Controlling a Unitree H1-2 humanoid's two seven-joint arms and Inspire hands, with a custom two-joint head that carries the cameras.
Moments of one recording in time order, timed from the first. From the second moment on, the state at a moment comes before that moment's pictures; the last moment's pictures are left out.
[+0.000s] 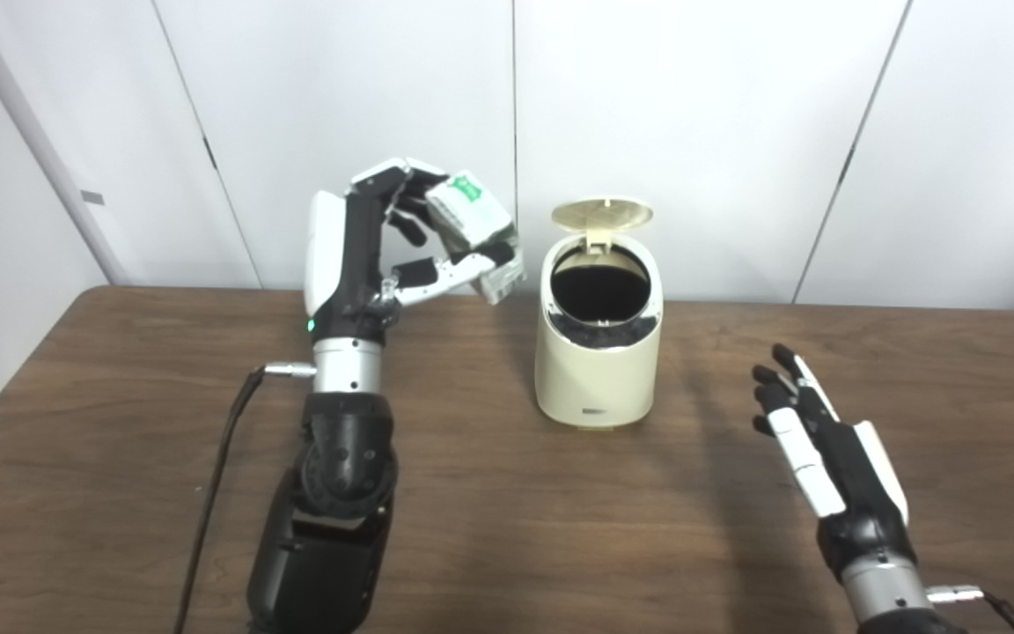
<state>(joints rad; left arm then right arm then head) -0.47 0.04 -0.07 -0.16 0.47 0.06 0.24 -0.04 -0.06 0.05 -0.47 -0.24 0.46 0.03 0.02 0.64</state>
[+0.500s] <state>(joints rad) -0.52 -0.01 -0.10 0.04 0.47 -0.11 0.27 -0.04 -0.03 0.08 -0.47 -0.29 0.46 0.02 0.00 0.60</state>
